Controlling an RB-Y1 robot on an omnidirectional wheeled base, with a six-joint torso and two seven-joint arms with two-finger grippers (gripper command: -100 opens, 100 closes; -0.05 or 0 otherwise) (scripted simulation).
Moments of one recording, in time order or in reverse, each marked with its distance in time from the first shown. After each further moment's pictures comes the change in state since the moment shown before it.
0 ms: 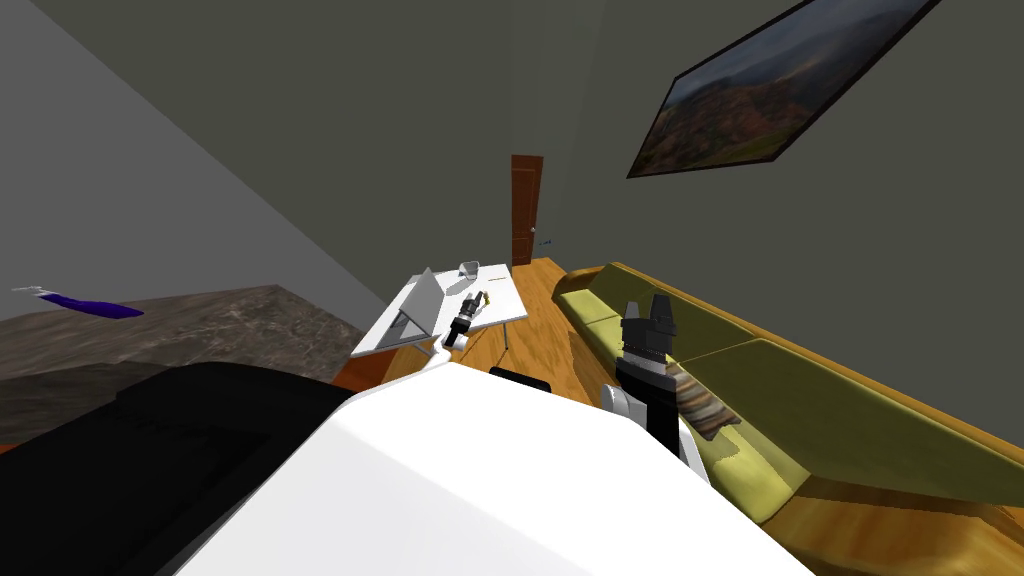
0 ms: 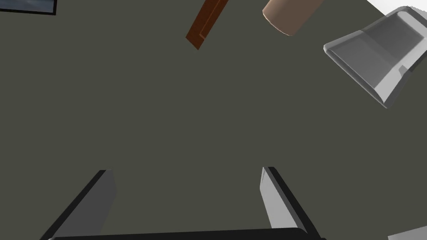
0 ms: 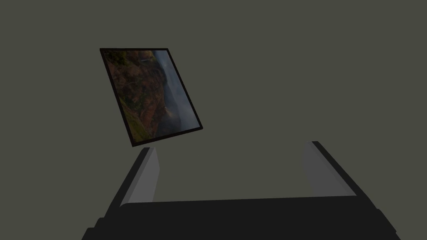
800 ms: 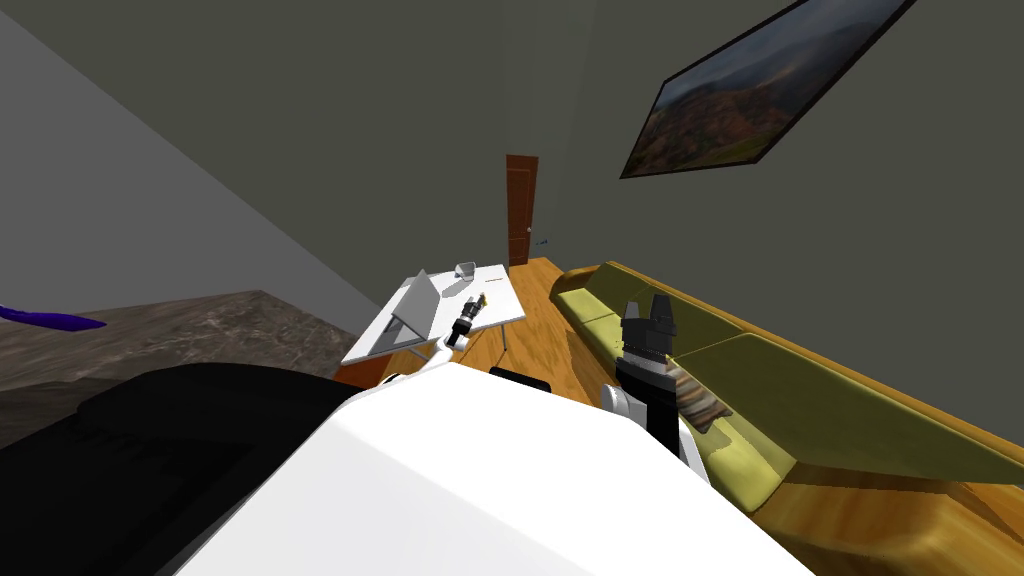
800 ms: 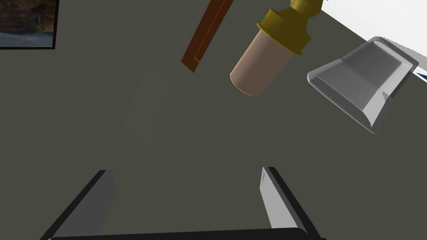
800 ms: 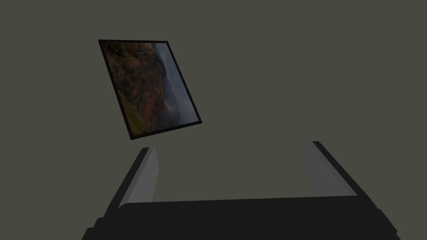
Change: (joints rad) left arm -0.086 0.013 0.010 0.211 -0.020 -0.040 -0.056; right arm 0.000 0.000 0.000 0.000 0.000 0.000 0.000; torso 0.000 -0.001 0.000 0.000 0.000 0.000
